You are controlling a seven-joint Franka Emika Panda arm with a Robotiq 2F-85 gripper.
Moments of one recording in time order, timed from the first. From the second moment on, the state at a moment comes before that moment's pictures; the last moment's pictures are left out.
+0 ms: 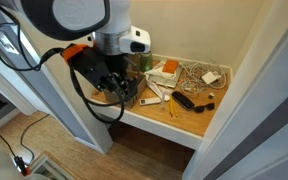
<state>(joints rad) -0.14 -0.64 -0.16 -2.51 0.02 1.85 -0.01</state>
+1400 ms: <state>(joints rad) 0.03 -0.23 0.11 -2.31 0.00 2.12 0.18</state>
